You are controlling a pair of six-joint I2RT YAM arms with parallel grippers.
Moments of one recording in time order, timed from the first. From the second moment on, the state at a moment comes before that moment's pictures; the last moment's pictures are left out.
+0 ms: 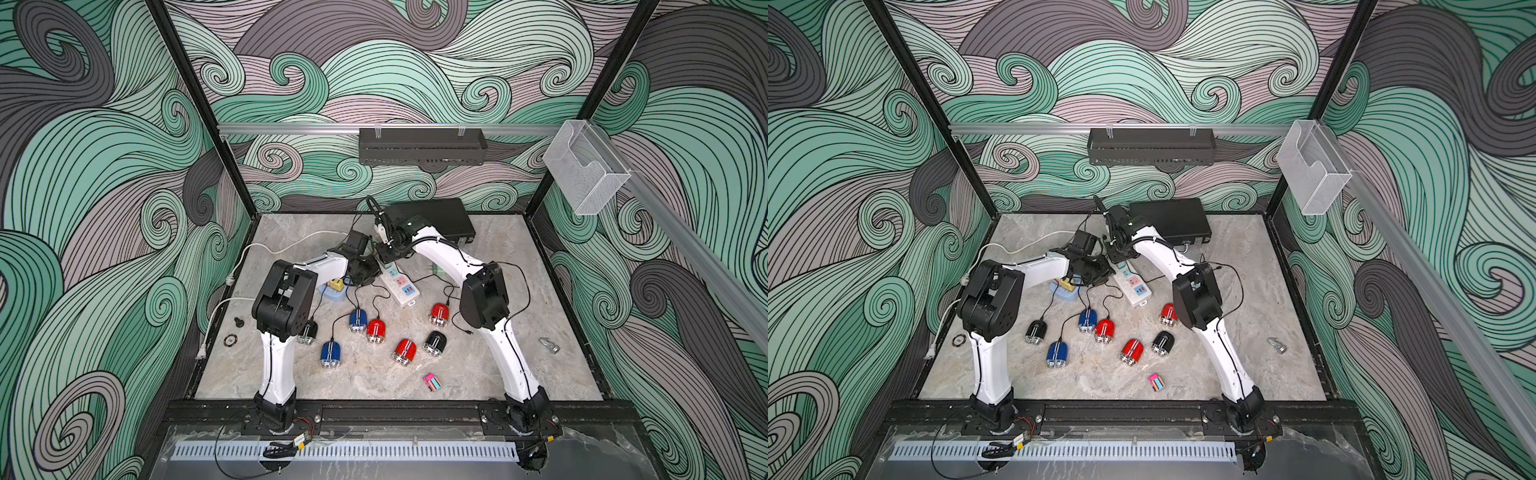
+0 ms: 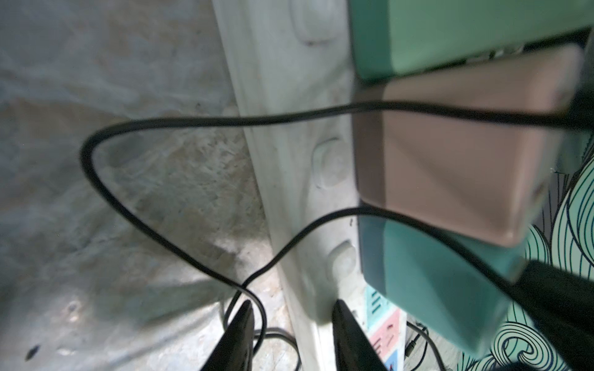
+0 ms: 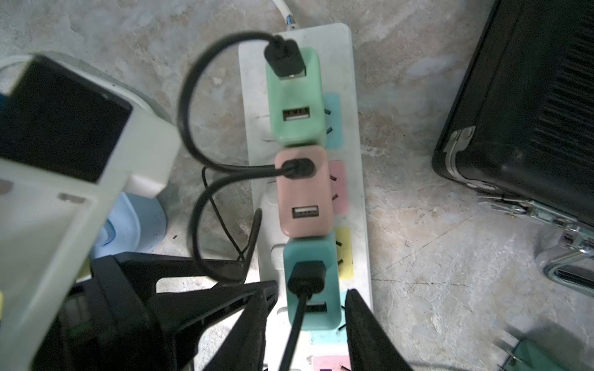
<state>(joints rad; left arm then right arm) -0.40 2.03 1.34 -0.33 0.29 -0.88 0.63 2.42 2.28 -0.98 -0.03 0.12</state>
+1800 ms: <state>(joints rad) -0.39 2.03 1.34 -0.33 0.29 -0.89 0.63 2.50 2.34 -0.98 -0.04 -0.02</state>
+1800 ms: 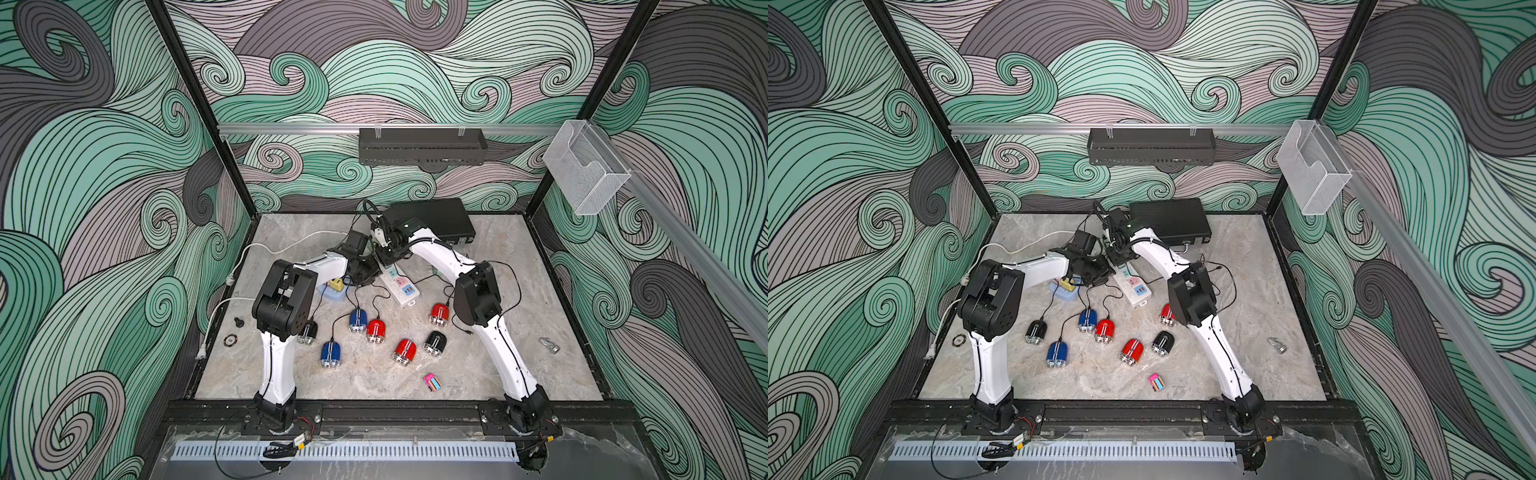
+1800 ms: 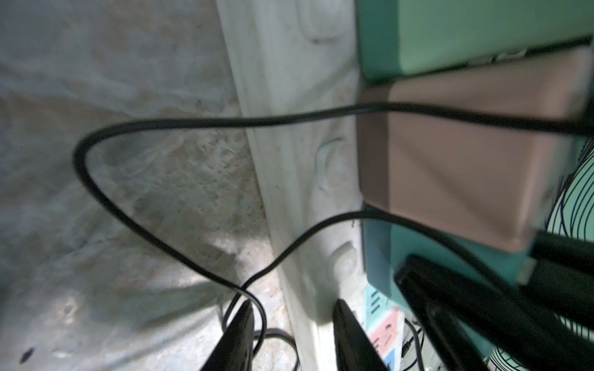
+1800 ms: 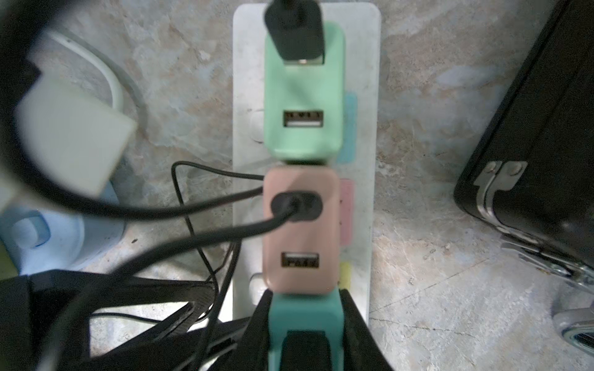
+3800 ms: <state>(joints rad) -0.44 2.03 1.44 -0.52 0.23 -0.81 0.48 1.73 1.74 -0.82 0.02 0.16</state>
